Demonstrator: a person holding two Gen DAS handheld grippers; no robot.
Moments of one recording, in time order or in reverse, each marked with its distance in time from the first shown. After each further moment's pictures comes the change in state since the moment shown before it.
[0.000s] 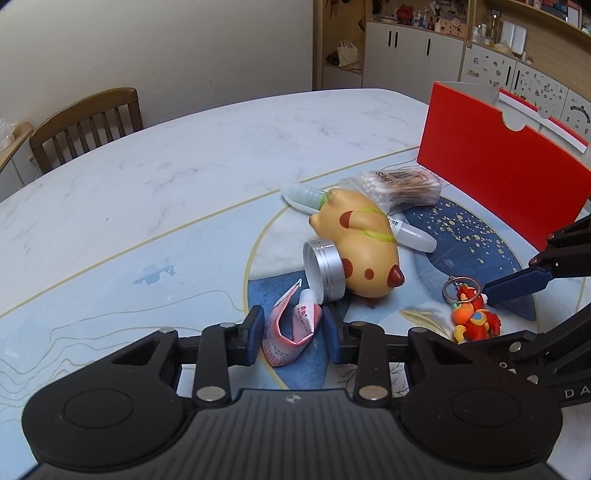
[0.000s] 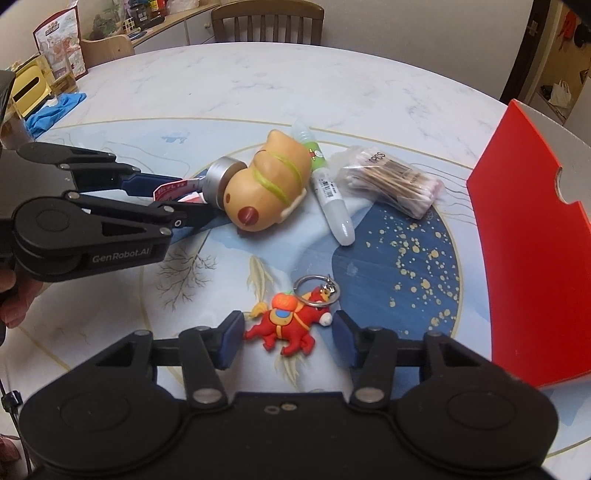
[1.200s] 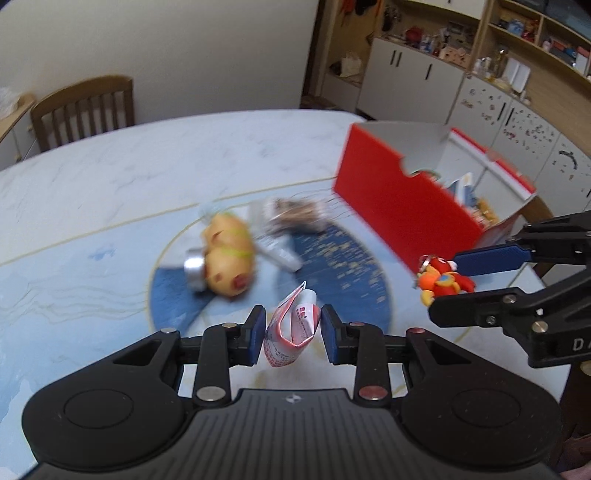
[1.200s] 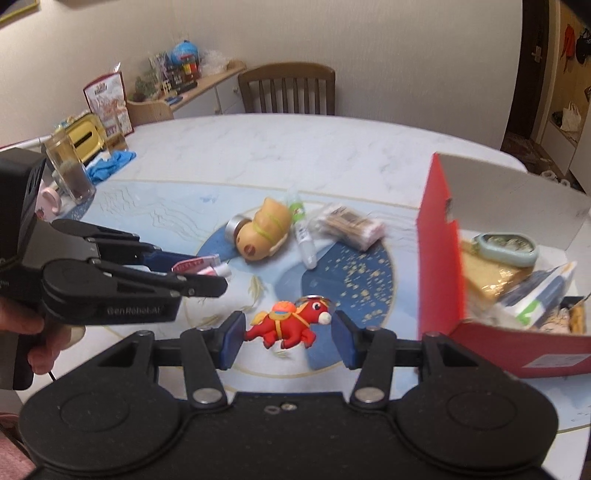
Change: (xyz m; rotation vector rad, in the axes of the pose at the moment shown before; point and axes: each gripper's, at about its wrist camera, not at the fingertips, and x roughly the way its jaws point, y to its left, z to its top) left arm -0.077 -0.090 0.023 -0.143 -0.004 -0.079; right arm -0.118 -0.064 -0.031 -0.003 -0.198 0.132
